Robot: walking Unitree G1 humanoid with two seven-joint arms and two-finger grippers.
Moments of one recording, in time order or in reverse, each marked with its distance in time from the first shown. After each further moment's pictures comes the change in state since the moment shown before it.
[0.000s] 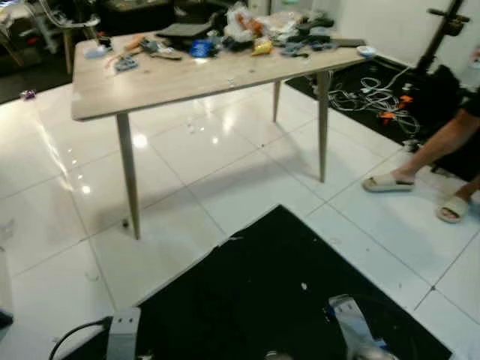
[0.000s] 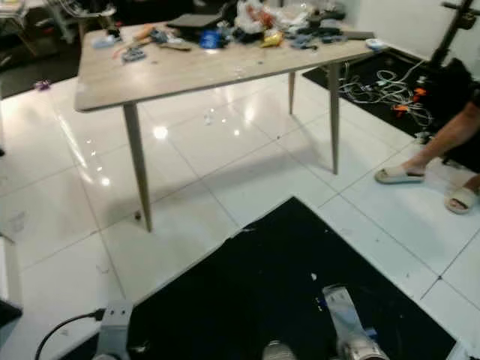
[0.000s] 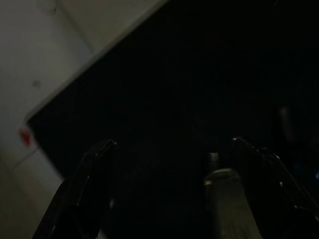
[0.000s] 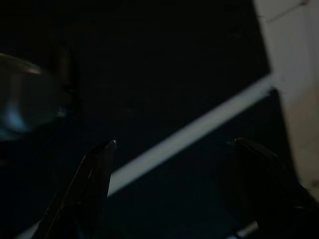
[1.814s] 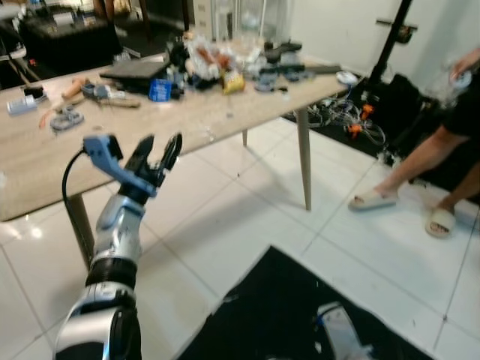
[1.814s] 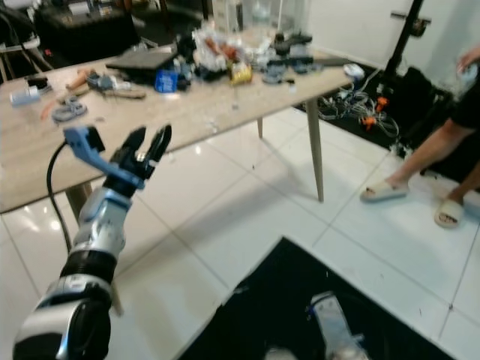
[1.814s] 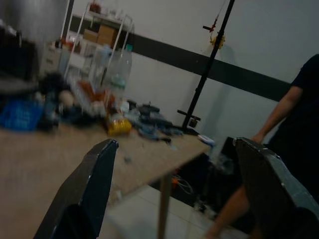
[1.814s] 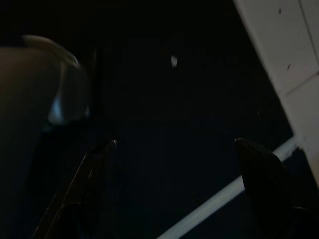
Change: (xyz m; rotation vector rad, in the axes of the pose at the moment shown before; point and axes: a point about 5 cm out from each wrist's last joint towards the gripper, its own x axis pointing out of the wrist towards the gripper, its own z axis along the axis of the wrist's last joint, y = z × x) left arm -0.104 -0.022 0.313 -0.268 -1.323 -0.676; right arm 0.000 0.022 -0.002 -0.011 -0.035 0.036
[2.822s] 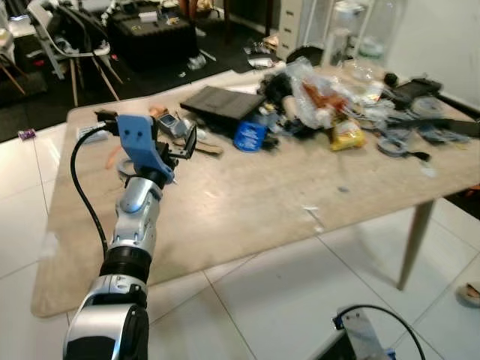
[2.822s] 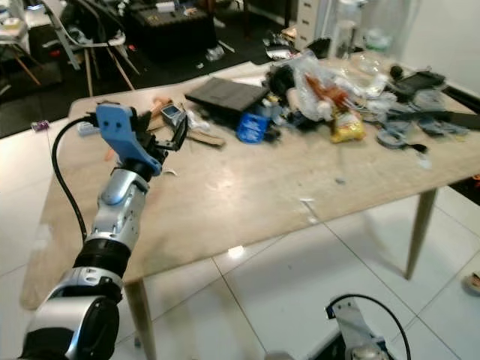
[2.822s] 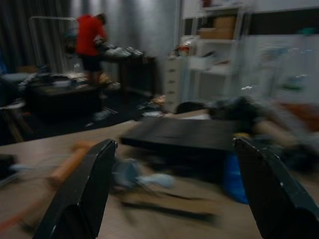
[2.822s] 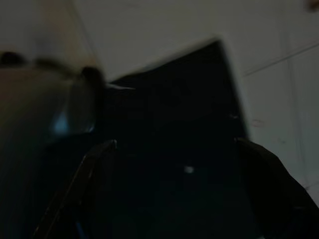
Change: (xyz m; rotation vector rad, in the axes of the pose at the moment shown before) left arm 0.011 -0.008 0.000 0.355 0.089 0.155; right arm 0.000 0.003 -0.005 0.022 0.006 0.035
